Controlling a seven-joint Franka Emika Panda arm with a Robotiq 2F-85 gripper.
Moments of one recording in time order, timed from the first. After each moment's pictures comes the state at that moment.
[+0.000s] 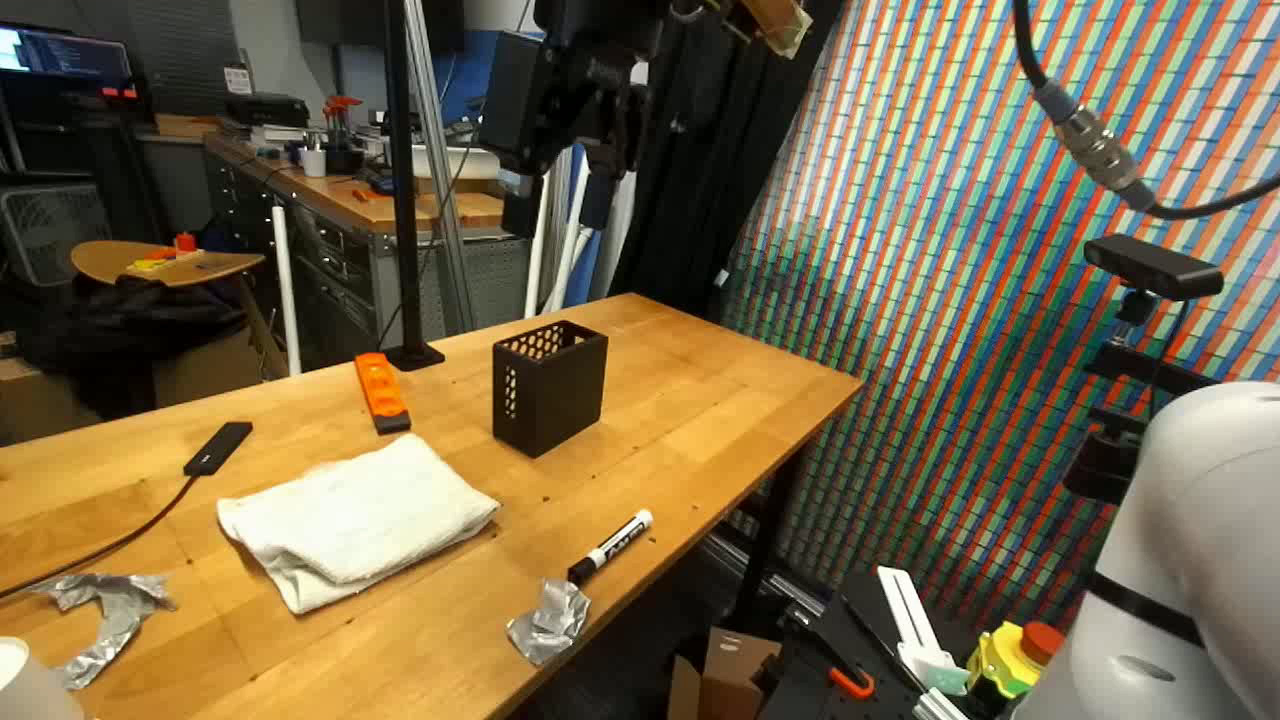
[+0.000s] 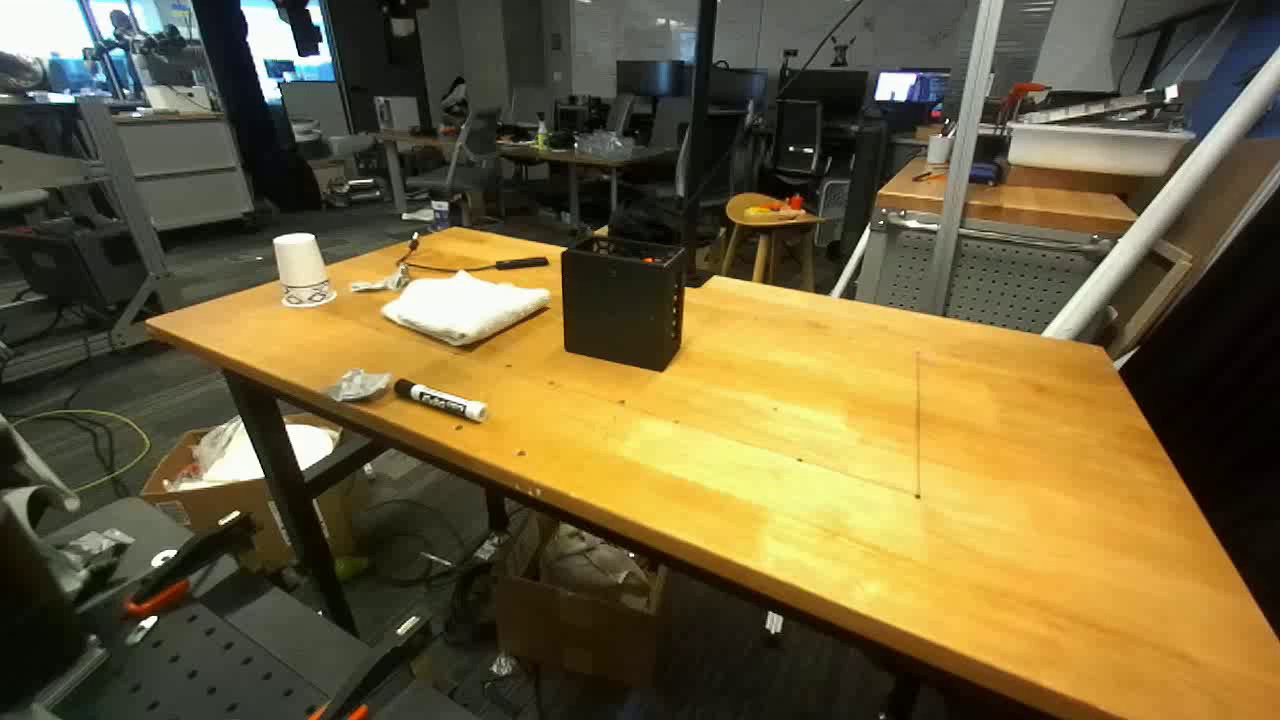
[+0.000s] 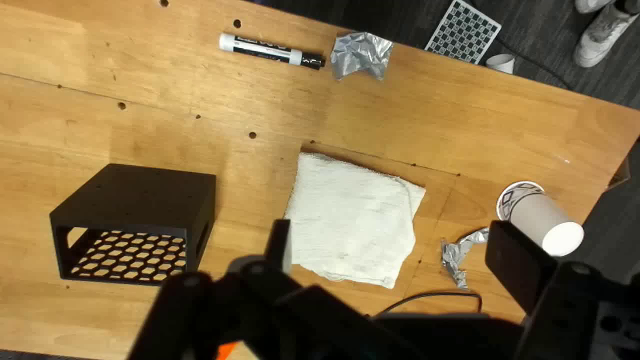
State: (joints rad) arm 0.15 -0.51 0.06 -2.29 0.09 1.89 -0.09
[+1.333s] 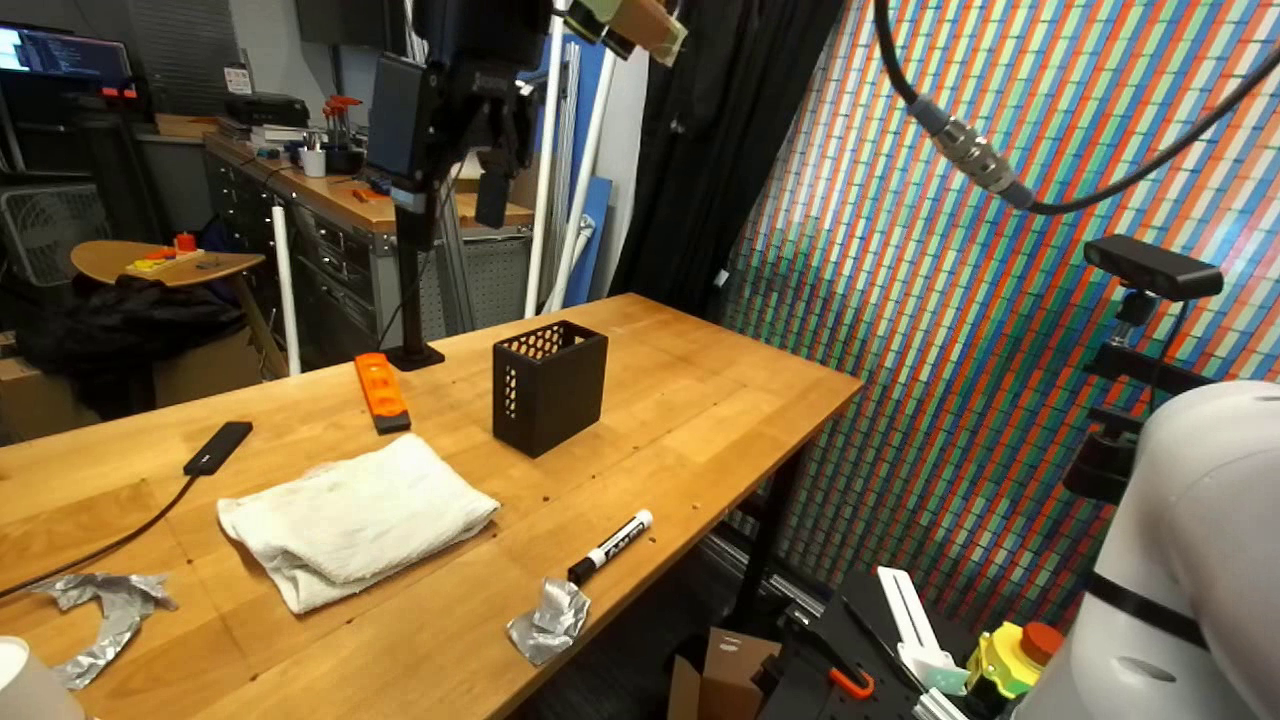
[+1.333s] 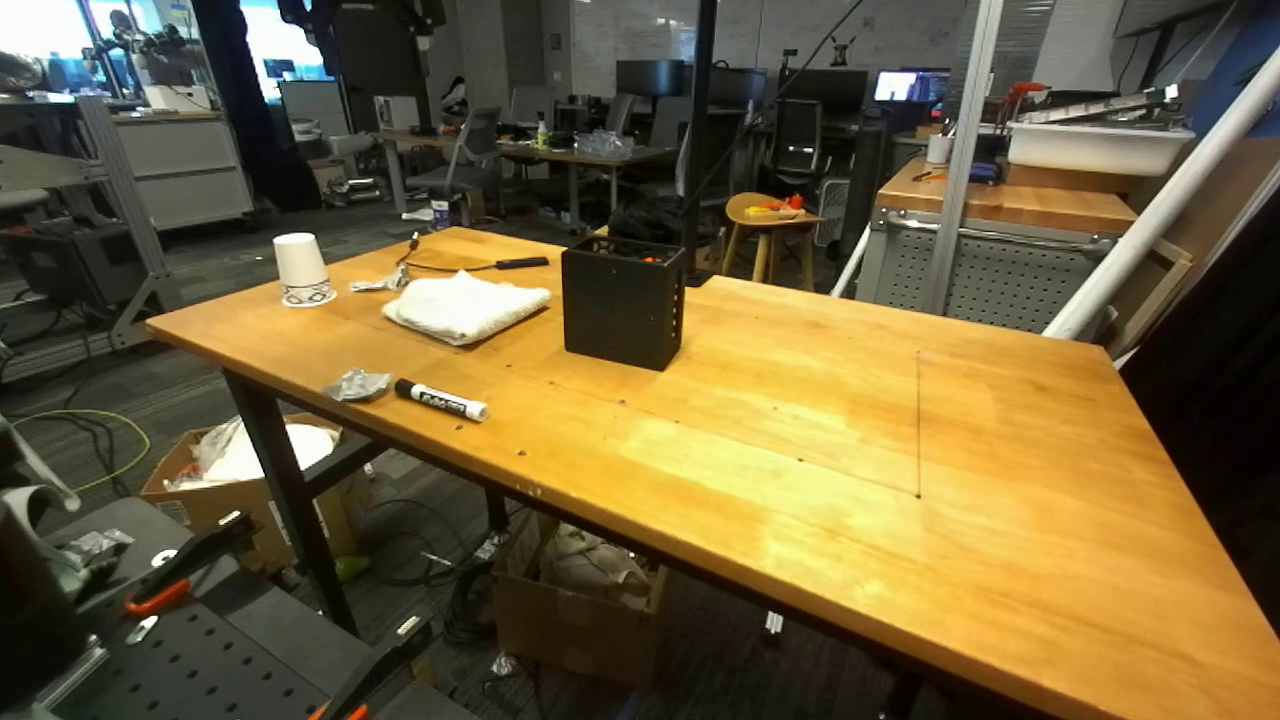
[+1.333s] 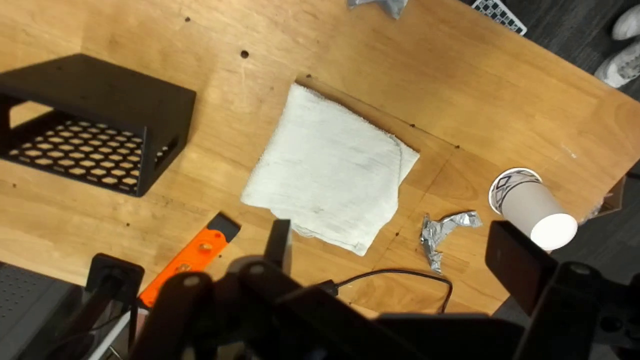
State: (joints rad) arm 0.17 -0.33 0.12 -2.17 0.05 2.01 -0.20
